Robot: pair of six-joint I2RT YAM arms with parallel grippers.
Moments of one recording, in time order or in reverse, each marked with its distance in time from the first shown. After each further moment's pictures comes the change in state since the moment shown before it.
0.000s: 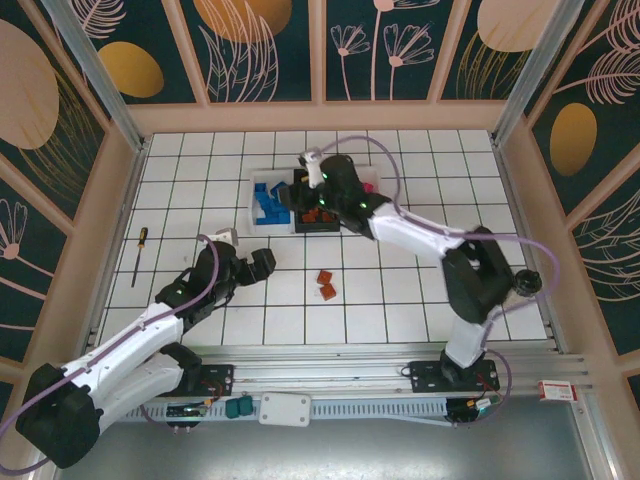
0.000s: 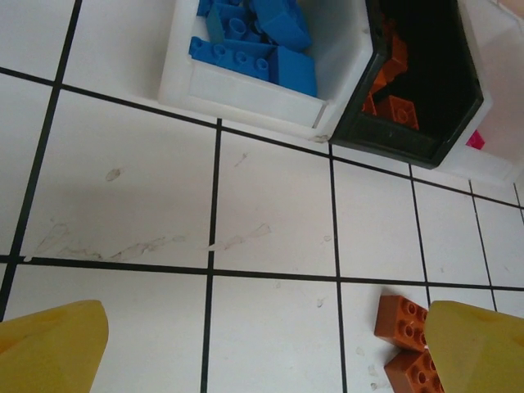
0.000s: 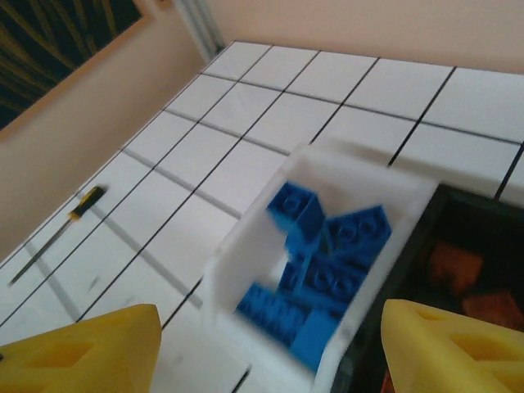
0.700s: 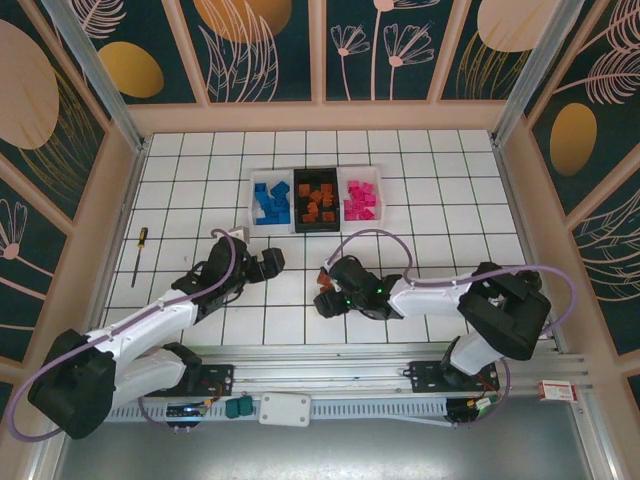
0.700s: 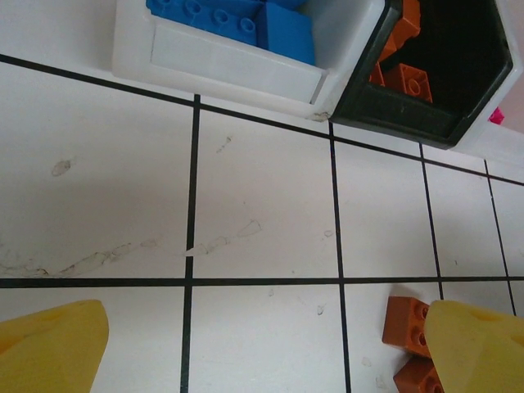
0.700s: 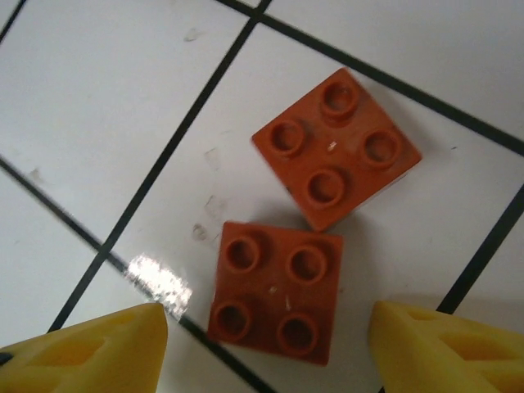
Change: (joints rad) left arm 0.000 0.185 0.000 0.137 0.053 0.012; right arm 0.256 -0.166 -0.600 -0.076 0.175 0.126
